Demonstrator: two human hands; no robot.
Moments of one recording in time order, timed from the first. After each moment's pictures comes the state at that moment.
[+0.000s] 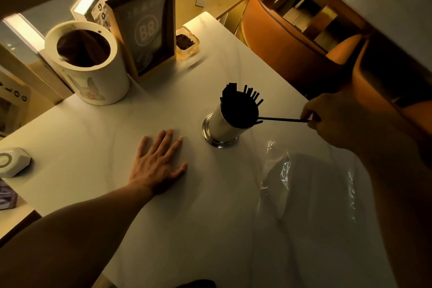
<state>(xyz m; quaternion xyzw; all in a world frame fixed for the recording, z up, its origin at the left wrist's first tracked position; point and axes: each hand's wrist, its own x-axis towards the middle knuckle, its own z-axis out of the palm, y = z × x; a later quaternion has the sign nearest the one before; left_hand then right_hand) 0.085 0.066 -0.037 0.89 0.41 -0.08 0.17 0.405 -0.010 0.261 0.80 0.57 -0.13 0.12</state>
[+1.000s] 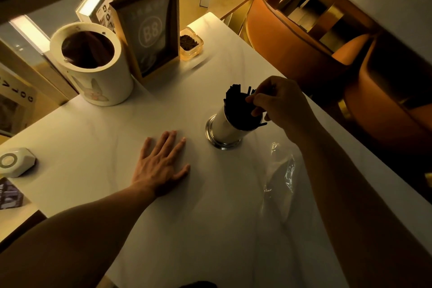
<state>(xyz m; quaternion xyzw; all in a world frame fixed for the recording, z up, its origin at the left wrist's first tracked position) 0.085 0.066 -0.041 0.89 0.42 -0.08 0.17 0.362 0.050 0.197 0.80 0.45 -0.28 -0.30</state>
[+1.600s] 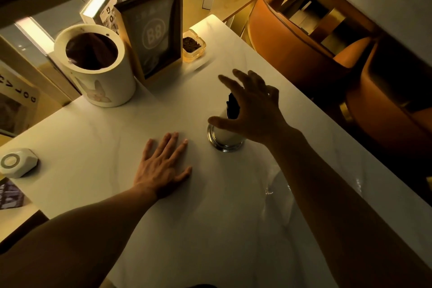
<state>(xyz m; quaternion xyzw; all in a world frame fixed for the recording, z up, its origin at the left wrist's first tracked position) 0.084 0.067 -0.045 0.89 0.41 -0.07 0.18 0.339 0.072 0.159 0.73 0.68 -0.07 -0.01</state>
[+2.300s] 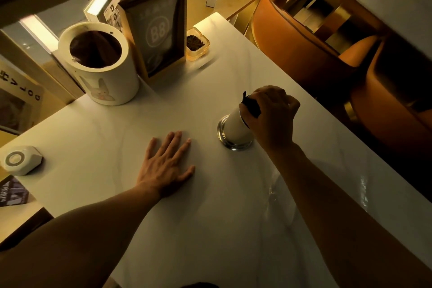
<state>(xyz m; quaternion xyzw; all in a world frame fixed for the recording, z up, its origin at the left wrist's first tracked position) 0.084 0.066 -0.048 0.89 0.42 -0.06 0.17 0.359 0.048 0.111 0.77 0.60 0.12 -0.18</state>
